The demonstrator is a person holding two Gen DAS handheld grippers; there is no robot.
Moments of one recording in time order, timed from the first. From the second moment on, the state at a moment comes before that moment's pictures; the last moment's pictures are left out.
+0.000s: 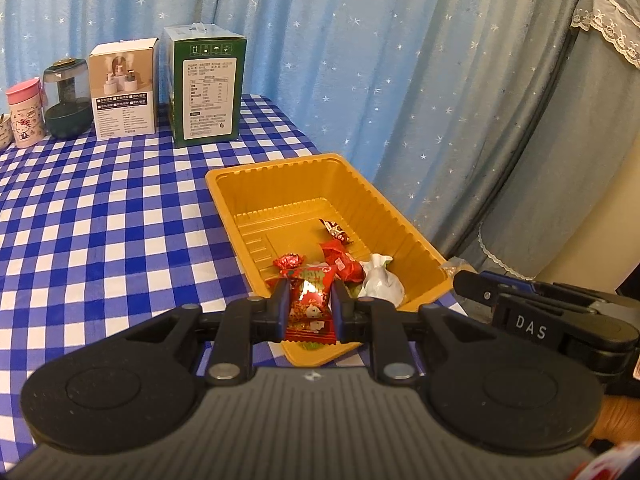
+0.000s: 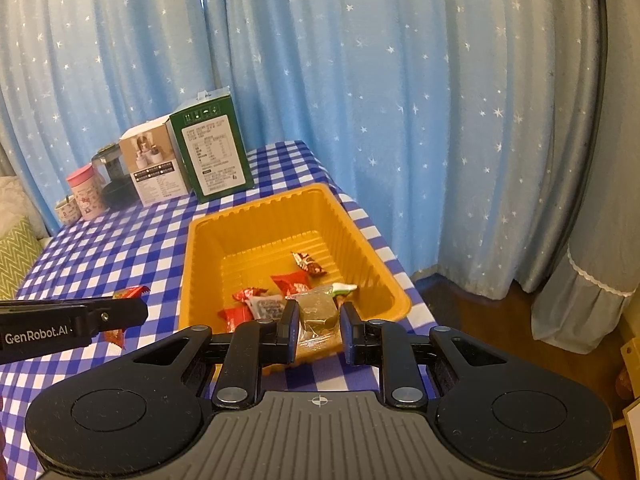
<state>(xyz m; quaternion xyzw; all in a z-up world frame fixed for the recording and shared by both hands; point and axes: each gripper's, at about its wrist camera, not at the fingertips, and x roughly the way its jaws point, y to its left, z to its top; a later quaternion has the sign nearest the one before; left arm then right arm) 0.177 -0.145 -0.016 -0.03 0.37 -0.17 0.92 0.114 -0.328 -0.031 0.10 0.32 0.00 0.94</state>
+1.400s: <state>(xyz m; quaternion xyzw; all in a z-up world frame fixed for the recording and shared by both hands) 0.314 -0.163 -0.074 -0.01 0.37 -0.16 0.91 0.262 -0.332 -0.066 0.07 0.33 0.05 0.94</state>
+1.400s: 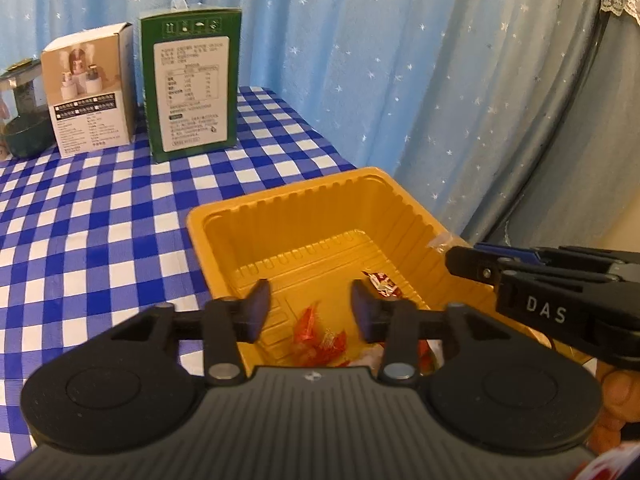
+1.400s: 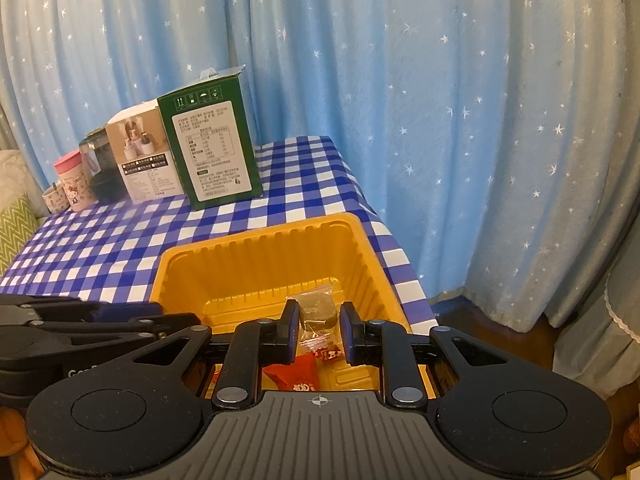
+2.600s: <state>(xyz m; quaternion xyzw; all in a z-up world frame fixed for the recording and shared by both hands) 0.222 -0.104 -0.056 -0.03 0.37 -0.10 0.92 0.206 -0.338 -0.049 0.13 0.35 0.05 0.93</state>
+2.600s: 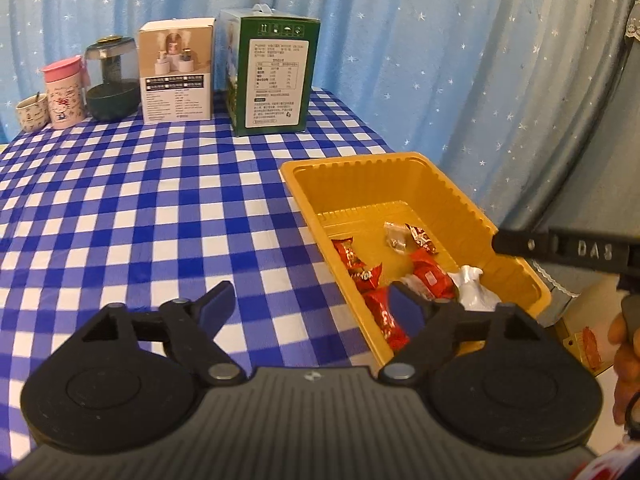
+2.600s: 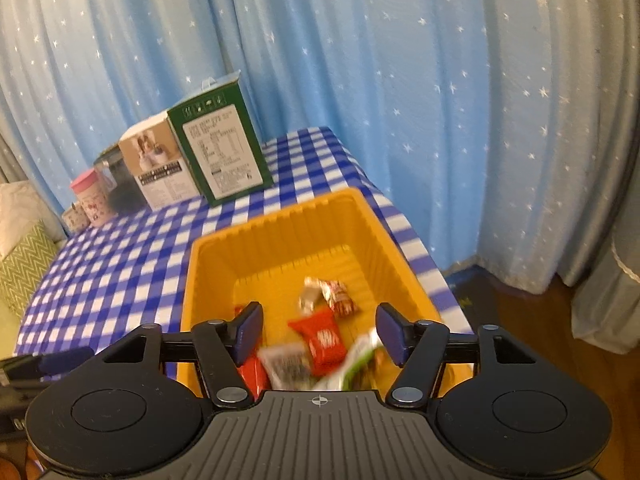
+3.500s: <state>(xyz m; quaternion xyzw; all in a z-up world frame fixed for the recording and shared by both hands) 0.071 -0.065 0.005 -0.05 0.36 -0.04 0.93 0.047 -0.294 -0.002 0.11 0.37 0.06 0.92</state>
